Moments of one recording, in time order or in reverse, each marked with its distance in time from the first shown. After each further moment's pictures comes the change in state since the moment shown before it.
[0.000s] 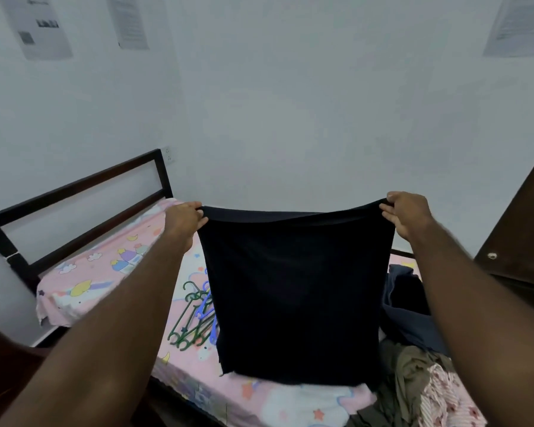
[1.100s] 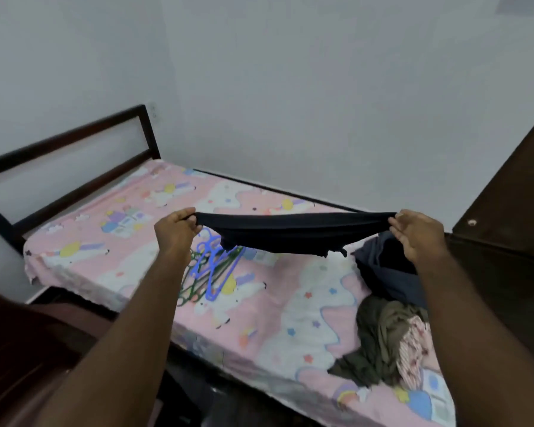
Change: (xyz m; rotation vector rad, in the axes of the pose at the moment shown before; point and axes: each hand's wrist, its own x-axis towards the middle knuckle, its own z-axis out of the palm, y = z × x) left_hand -0.048 -0.086 -0.036 -0.047 0.227 0.040; right_hand -0.051 0.088 -0.052 0.057 0.099 0.077
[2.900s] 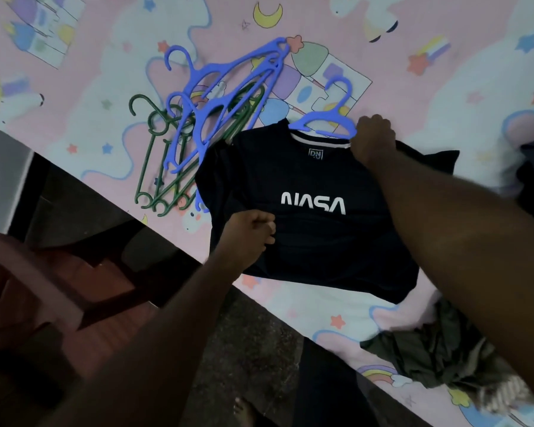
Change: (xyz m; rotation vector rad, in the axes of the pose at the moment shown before) left_hand 0.142 -0.326 0.143 0.875 -0.344 -0.741; right_hand 0.365 0.467 0.225 -1.672 -0.743 -0.077
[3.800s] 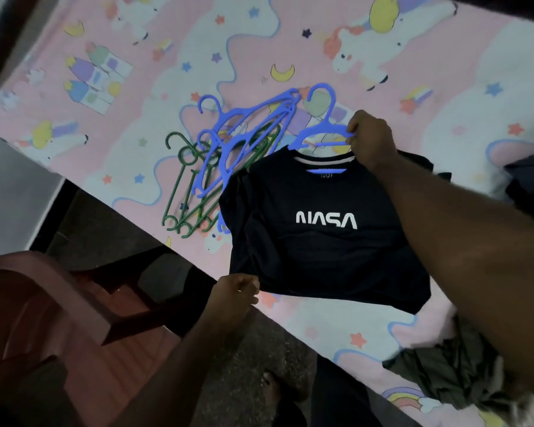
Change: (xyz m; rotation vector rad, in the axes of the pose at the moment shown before) left_hand -0.065 -0.092 -0.043 0.028 0.037 -0.038; right_hand -0.040 -0.039 -0.066 0.402 0.255 -0.210
